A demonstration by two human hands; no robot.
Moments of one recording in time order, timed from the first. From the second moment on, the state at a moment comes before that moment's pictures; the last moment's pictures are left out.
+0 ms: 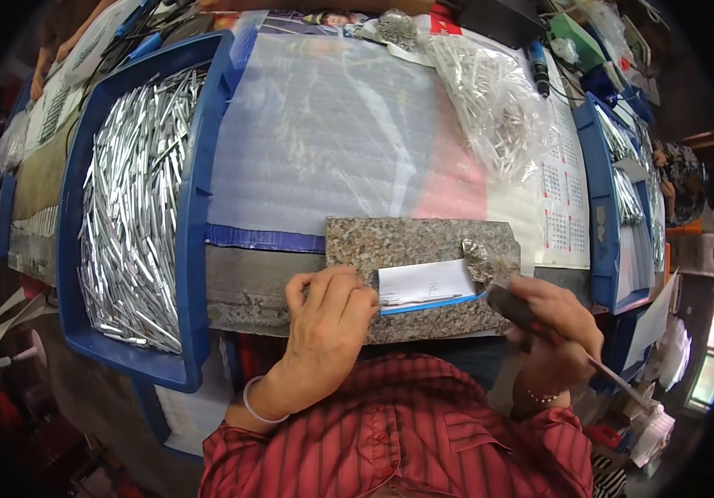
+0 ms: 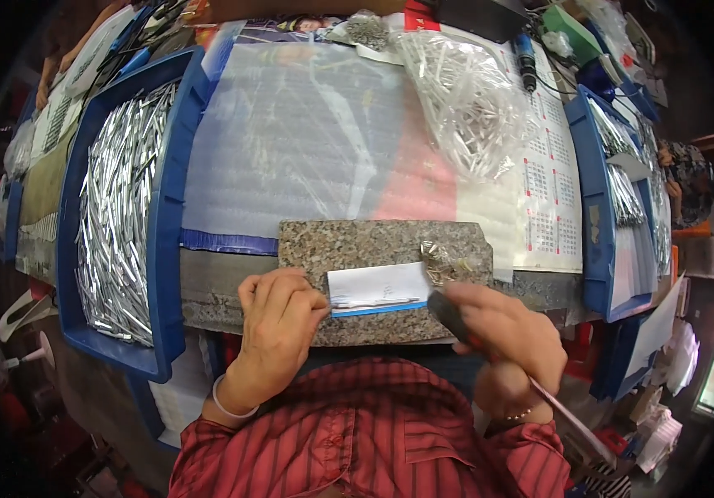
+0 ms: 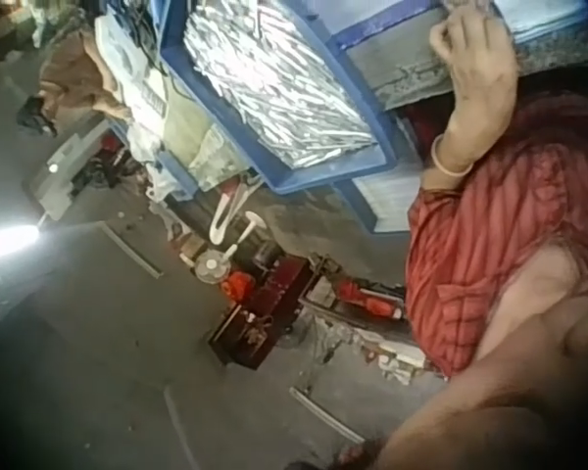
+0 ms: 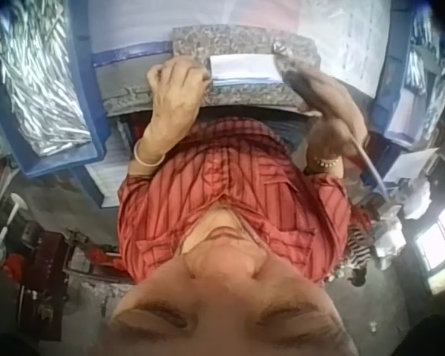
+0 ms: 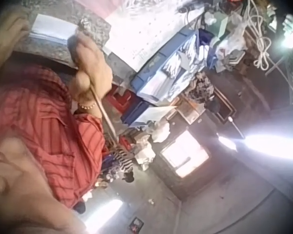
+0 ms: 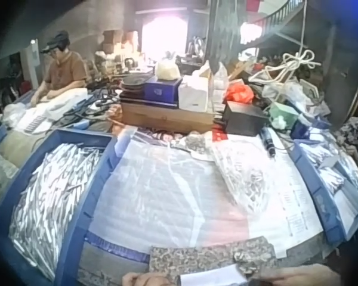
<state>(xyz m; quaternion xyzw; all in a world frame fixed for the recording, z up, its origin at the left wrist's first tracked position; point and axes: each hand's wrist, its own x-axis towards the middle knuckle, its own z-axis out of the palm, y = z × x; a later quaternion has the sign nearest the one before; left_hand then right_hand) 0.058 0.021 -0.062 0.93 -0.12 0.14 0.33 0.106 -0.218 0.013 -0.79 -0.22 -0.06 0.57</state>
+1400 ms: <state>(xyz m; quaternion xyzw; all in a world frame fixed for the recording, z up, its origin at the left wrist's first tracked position) 0.056 0.016 -0.060 0.93 -0.13 0.15 0.32 0.120 -0.209 -0.004 -0.89 -0.36 -0.02 0.29</state>
